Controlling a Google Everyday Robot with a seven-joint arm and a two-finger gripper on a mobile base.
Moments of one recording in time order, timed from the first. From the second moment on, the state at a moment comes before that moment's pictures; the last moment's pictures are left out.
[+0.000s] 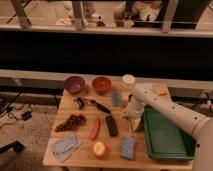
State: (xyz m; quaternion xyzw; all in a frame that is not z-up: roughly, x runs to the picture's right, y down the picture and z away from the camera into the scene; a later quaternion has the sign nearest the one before) arm 0.147 0.195 0.868 -0.36 -0.22 -0.23 0.88
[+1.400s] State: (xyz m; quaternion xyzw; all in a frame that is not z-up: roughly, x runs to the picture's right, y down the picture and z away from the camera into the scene) arm 0.148 0.192 0.866 -0.35 -0.21 -0.24 0.88
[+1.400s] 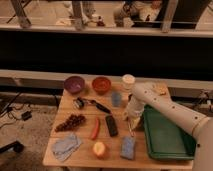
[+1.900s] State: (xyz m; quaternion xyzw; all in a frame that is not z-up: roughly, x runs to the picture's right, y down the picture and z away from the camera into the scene) arm 0.147 0.191 0.865 -0.35 -0.21 -0.24 0.88
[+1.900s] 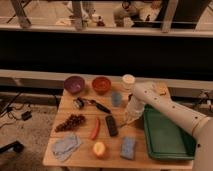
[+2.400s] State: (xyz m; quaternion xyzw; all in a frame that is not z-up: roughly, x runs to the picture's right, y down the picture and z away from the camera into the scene) arm 0.140 0.196 0.862 -0.34 -0.21 -0.26 0.88
